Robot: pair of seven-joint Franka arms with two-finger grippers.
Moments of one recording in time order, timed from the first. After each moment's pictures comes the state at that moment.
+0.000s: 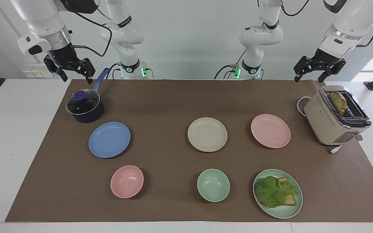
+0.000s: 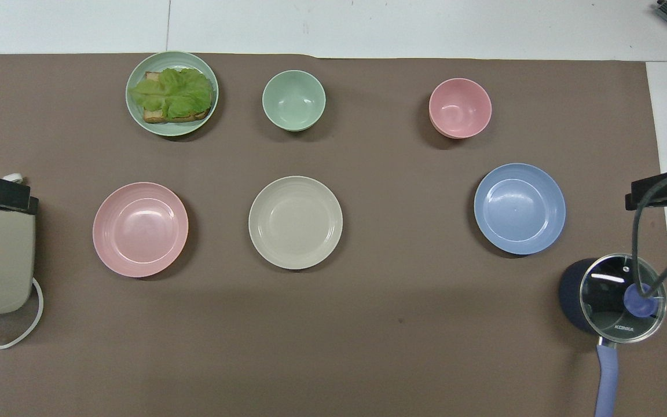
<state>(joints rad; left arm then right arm) 0.03 -0.05 -0.07 -1.56 -0.04 1.48 0.01 -0.16 -0.04 0.11 -1.57 -0.03 1.51 0.06</state>
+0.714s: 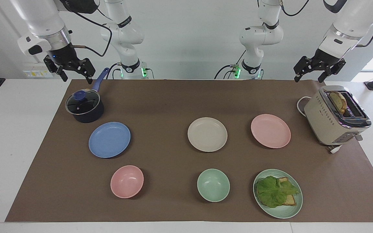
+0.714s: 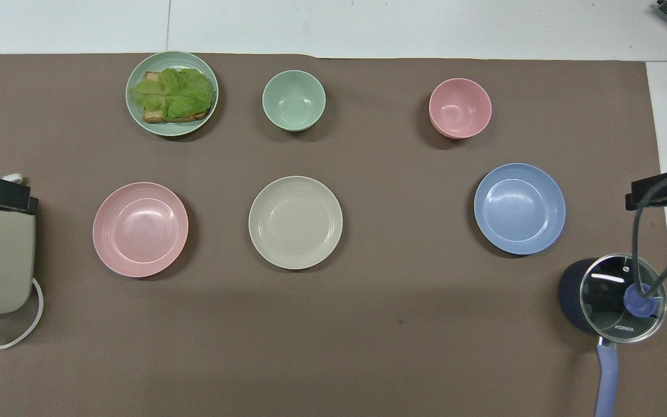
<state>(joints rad) 0.03 -0.06 -0.07 -1.56 -0.04 1.48 0.01 -0.16 -0.04 0.11 -1.57 -0.03 1.51 0.06</state>
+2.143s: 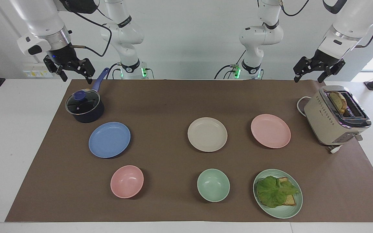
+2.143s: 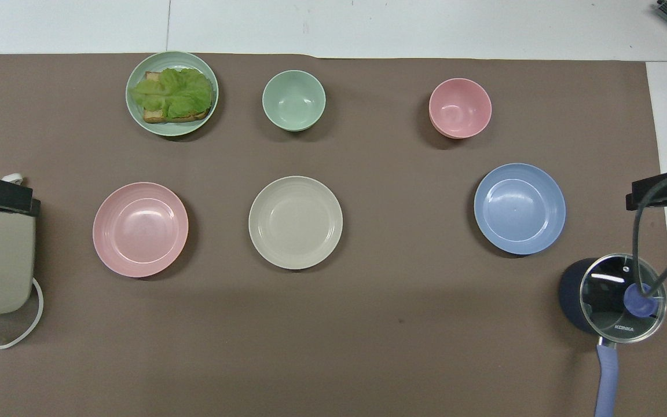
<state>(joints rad) 0.03 -0.06 -0.07 -1.57 -0.04 1.49 0.01 -0.16 -0.04 0.11 -1.57 -0.03 1.51 0.06</state>
